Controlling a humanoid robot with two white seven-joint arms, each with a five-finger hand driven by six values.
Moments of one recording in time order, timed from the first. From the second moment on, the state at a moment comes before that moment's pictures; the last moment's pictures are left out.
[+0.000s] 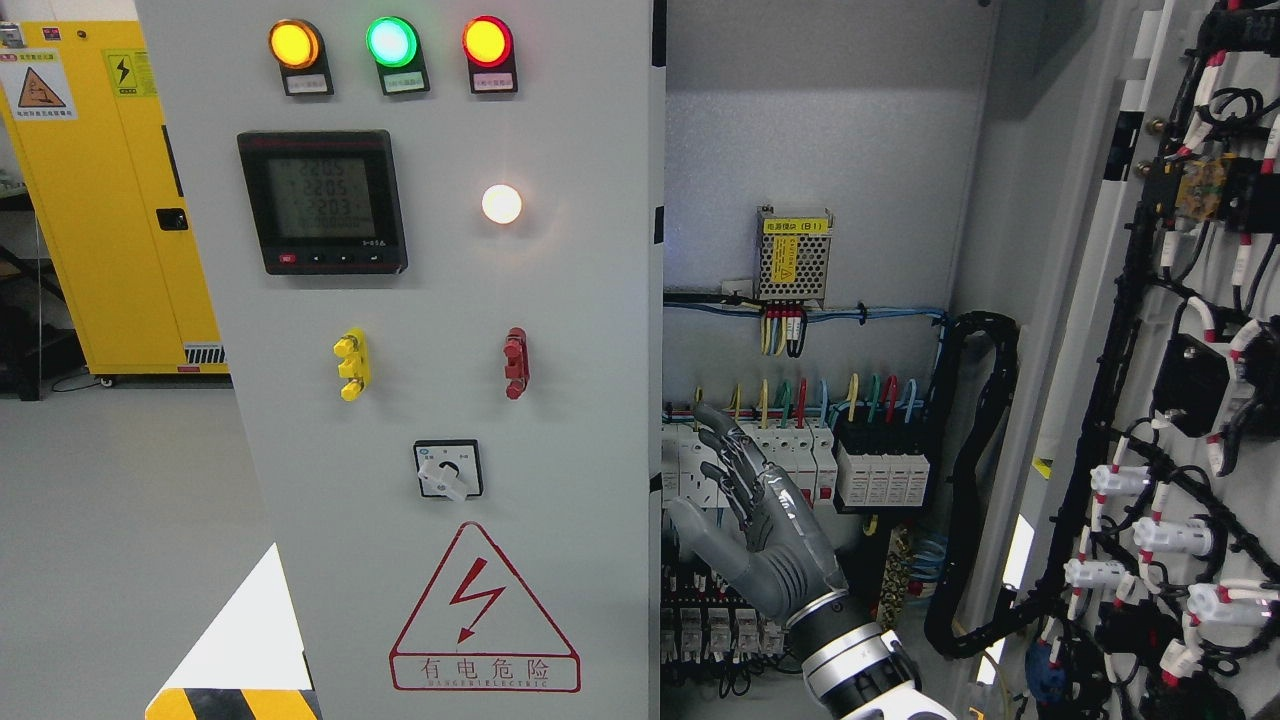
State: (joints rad) left arm 0.08 0.00 -0.13 -0.10 0.21 -0.10 -0.22; right arm -0.52 0.04 0.22 -1.62 -0.11 0.10 0.16
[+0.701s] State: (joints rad) left arm 0.08 0.00 -0.13 -0.10 0.21 -0.10 -0.22; right arm -0.58 0.04 0.20 -1.56 -0.20 0.16 0.17
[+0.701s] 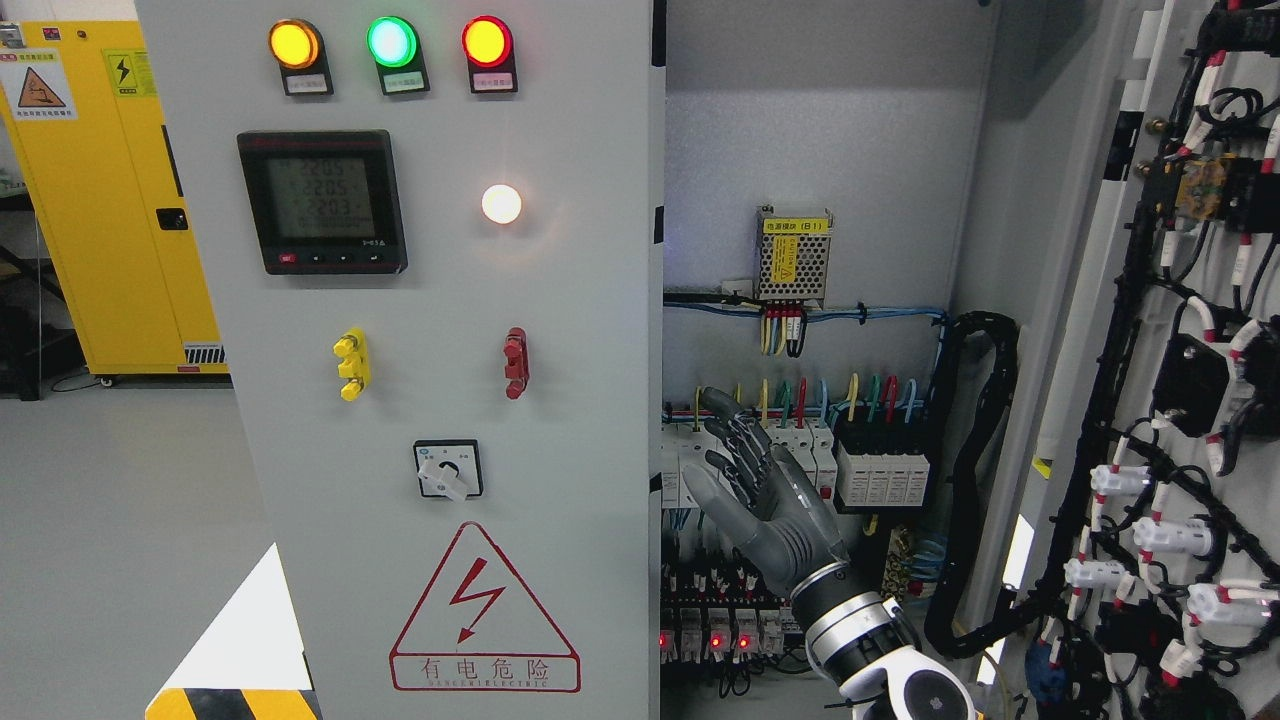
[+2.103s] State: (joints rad) left arm 0.08 0.00 -0.13 -0.10 0.21 -0.10 -0.22; right arm -0.68 0.04 0.19 -1.49 -0.30 0.24 0.38
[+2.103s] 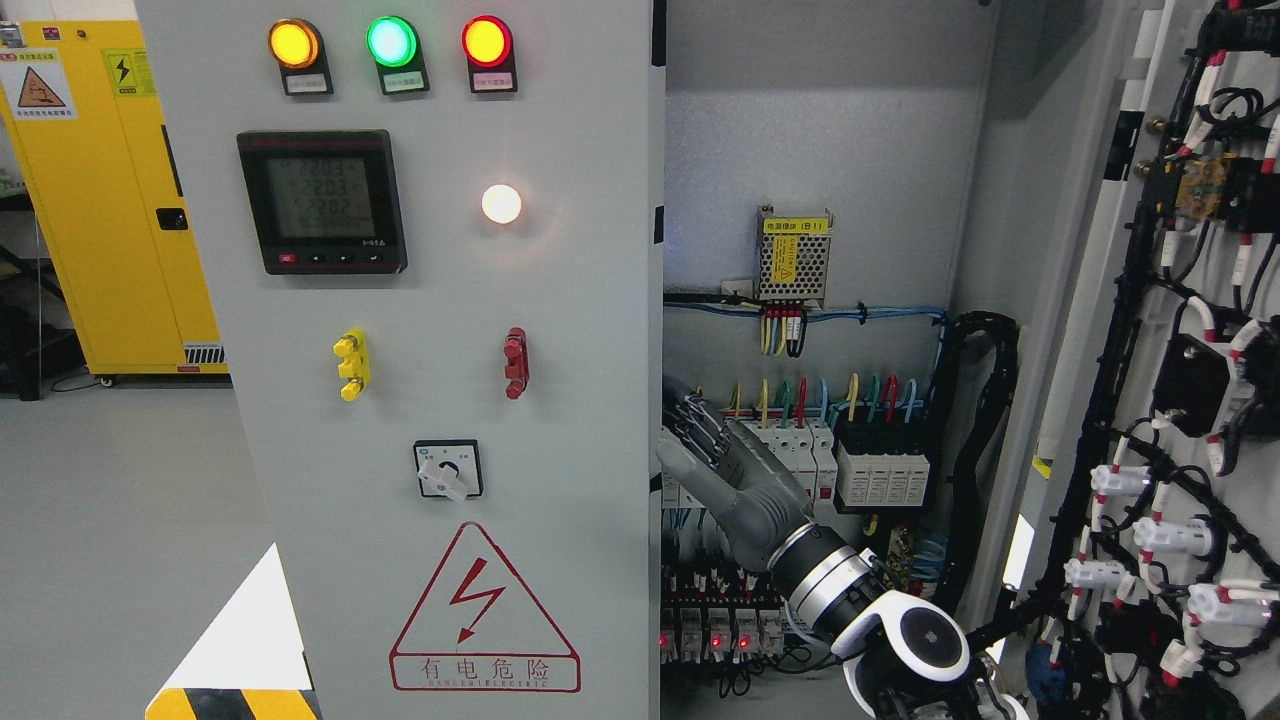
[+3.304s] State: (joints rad) left arm 0.08 0.02 -0.13 -0.10 0.21 -0.10 -0.22; right arm -0.74 0.04 0.16 -1.38 -0.36 0.24 0.48
